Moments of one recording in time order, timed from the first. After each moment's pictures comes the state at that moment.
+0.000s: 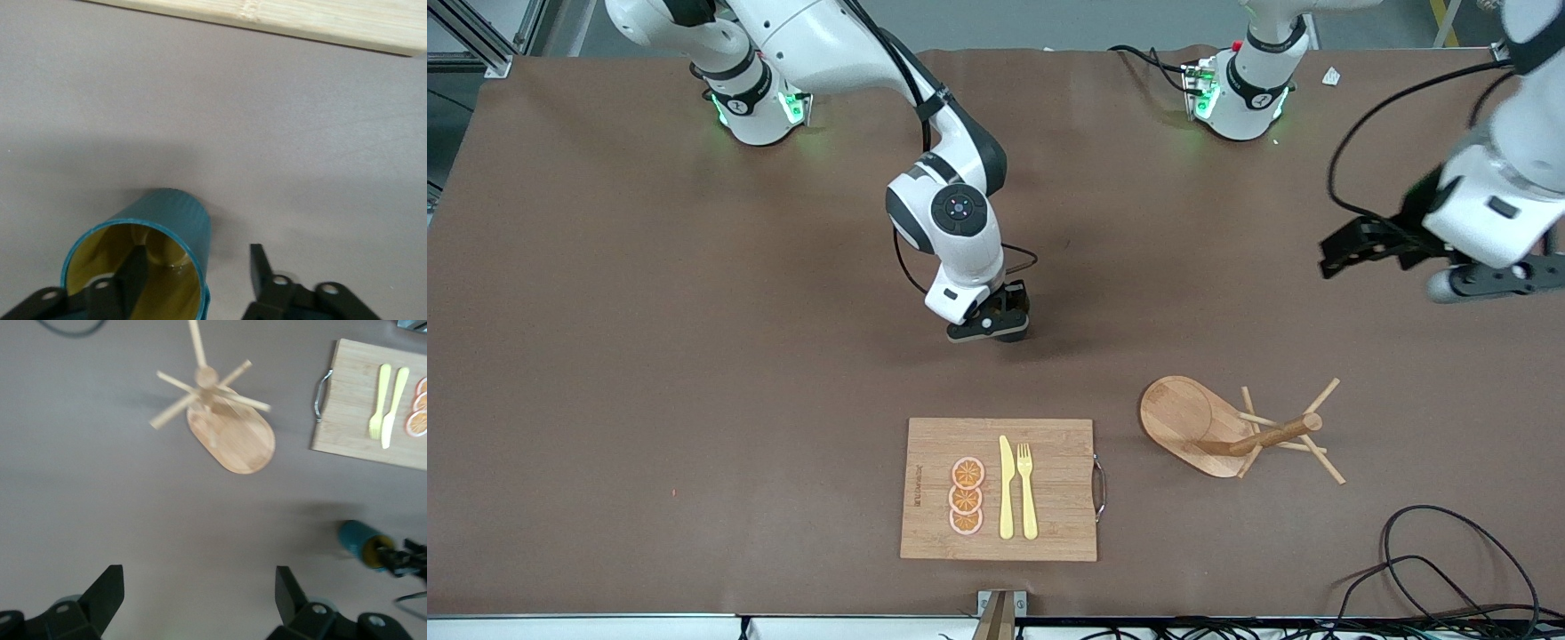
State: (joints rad) left arm -0.06 0.16 -0.22 -1.37 -0.01 1.52 -0.46; right arm 0.82 0.67 -0.06 -1.55 0.08 2.28 0.55
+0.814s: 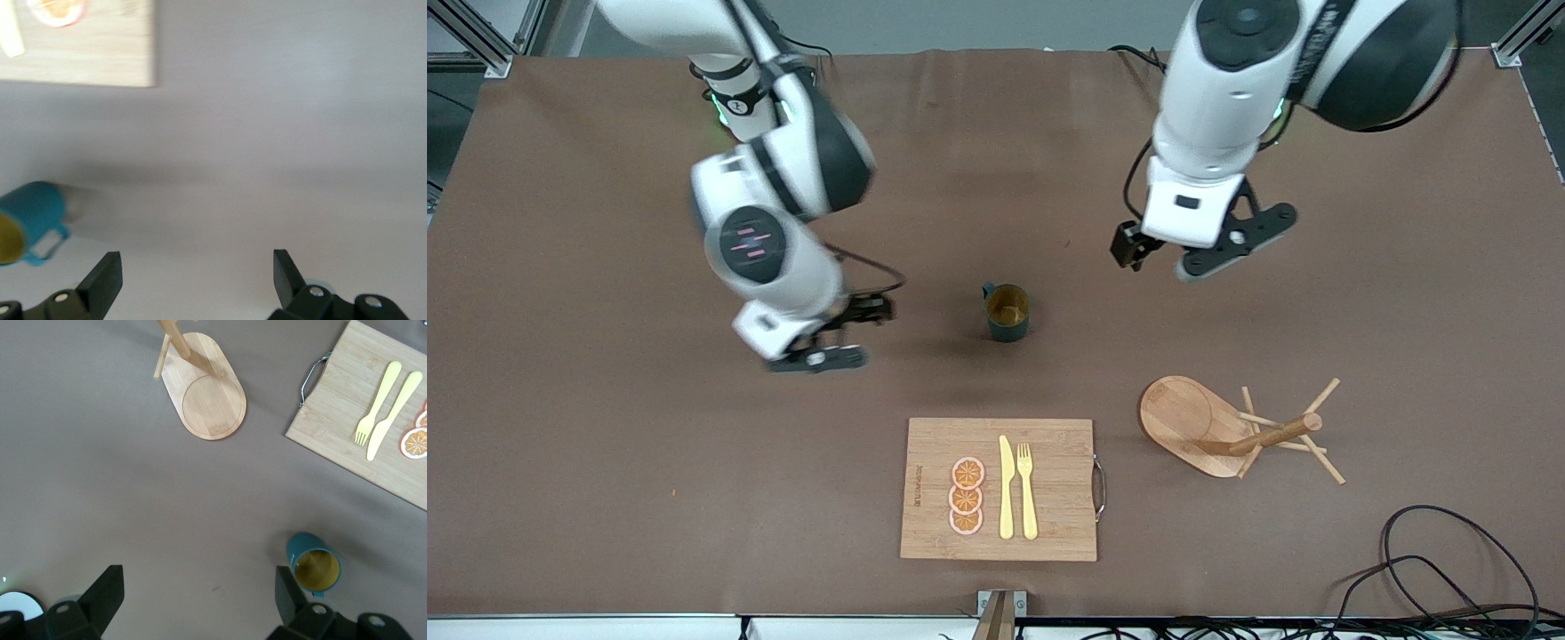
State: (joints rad) left arm -0.35 0.27 -0.32 -1.39 0.18 1.58 -1.14; right arm 0.46 0.43 -0.08 -1.46 0.08 1.72 0.32
